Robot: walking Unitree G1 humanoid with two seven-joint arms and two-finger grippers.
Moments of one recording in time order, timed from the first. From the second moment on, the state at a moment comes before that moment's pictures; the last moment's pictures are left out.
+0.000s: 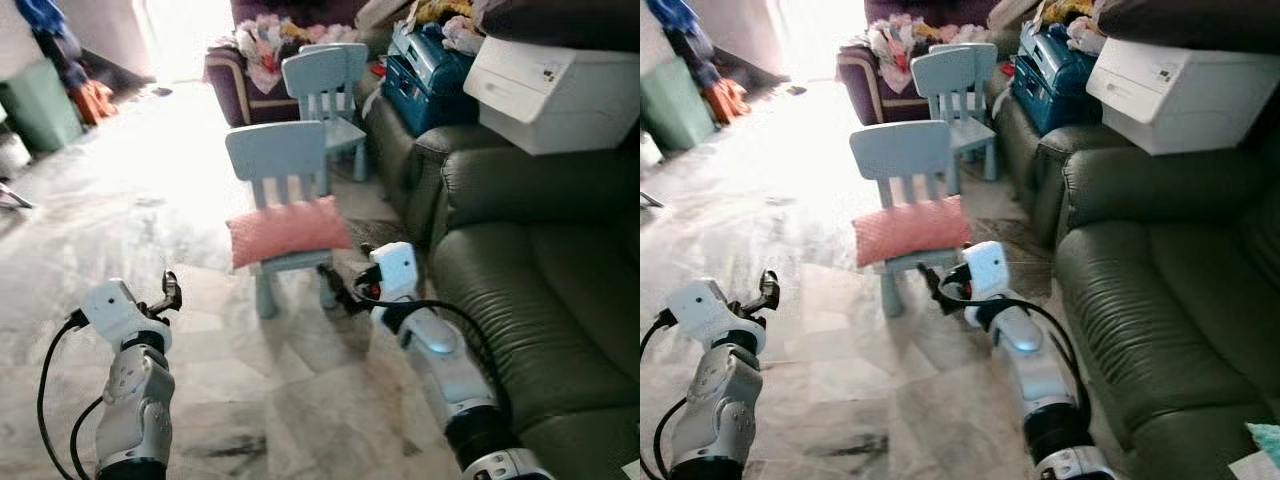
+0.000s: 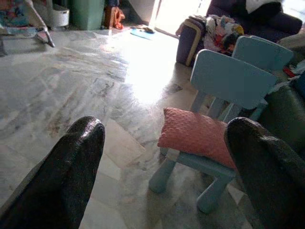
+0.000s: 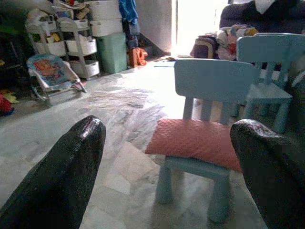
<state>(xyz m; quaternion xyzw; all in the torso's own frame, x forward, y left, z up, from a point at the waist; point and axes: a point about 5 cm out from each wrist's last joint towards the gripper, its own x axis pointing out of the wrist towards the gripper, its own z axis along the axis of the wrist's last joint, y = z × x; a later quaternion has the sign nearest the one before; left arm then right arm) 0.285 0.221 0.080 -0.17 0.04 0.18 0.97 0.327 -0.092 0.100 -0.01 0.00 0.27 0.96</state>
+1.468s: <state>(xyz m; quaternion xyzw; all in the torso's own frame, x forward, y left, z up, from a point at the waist) 0.282 0.214 0.078 -0.18 0.04 0.17 0.97 0.325 -0.095 0.100 -0.01 -0.01 0.28 0.96</state>
